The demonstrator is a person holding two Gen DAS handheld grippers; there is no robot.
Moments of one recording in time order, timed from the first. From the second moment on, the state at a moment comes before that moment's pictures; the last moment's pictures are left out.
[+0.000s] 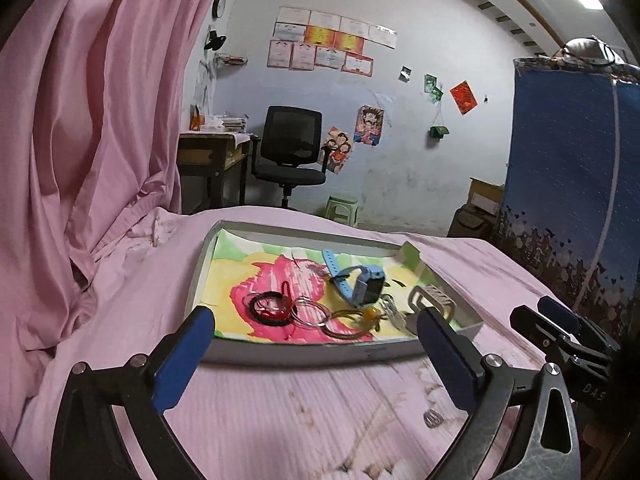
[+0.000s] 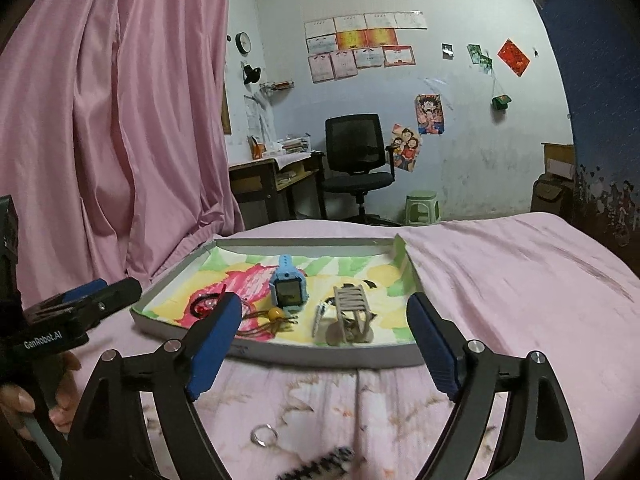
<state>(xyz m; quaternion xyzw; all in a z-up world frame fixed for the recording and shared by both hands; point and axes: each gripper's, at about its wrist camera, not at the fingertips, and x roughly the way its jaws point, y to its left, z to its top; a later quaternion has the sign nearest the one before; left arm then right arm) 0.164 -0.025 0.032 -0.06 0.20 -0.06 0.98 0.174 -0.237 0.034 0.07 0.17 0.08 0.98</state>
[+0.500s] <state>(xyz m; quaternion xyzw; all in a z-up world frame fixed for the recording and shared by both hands) 0.140 -0.034 0.021 -0.06 0.22 -0.08 0.97 0.135 -0.261 0.020 0.04 0.21 0.07 0.97</state>
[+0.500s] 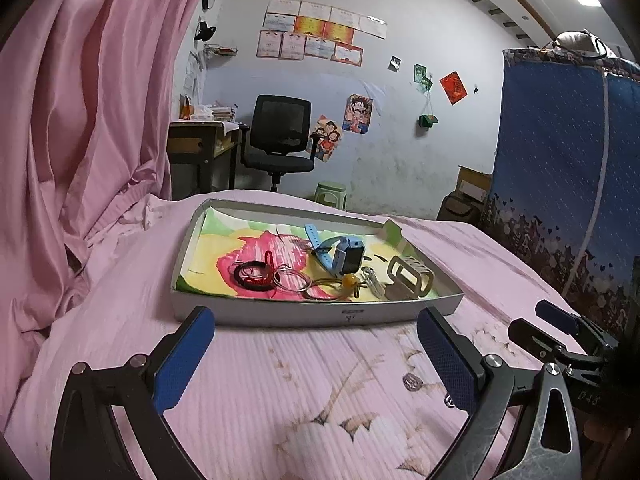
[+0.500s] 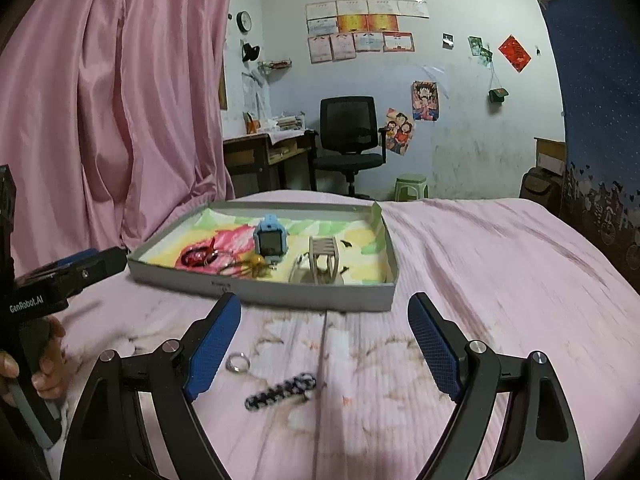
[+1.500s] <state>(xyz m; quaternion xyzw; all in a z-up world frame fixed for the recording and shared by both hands) 0.175 -0.063 -0.018 -0.04 0.37 -0.21 0.90 0.140 -0.231 -0.025 -0.03 0.36 0.15 0.92</state>
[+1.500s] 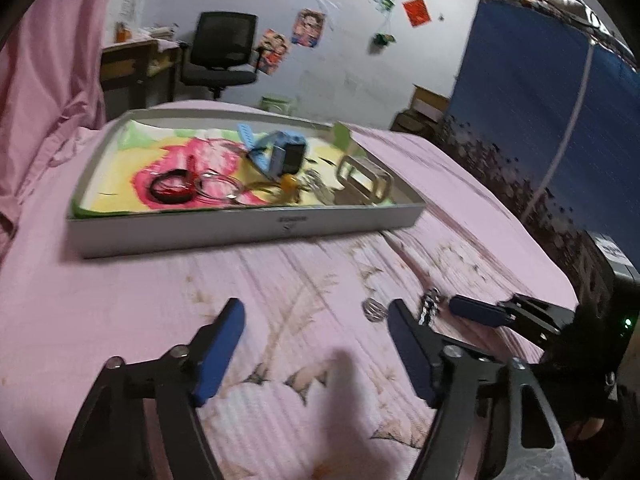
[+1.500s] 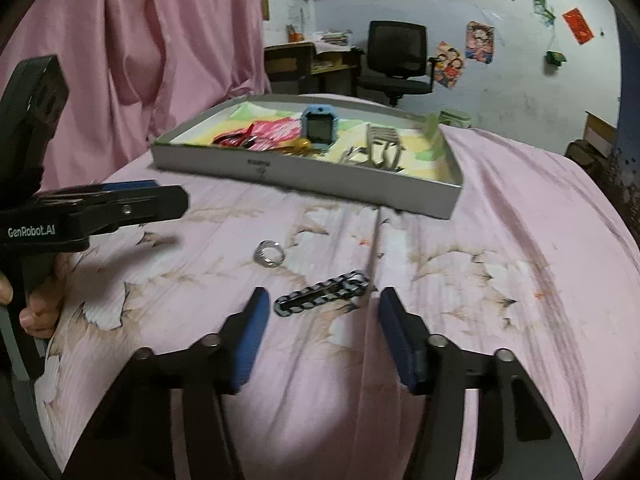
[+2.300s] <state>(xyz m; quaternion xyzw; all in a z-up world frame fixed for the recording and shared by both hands) 0.213 -0.108 -0.041 0.00 0.46 -0.31 0.83 0.174 -0.236 -0.044 0.01 0.41 0.13 0.90</state>
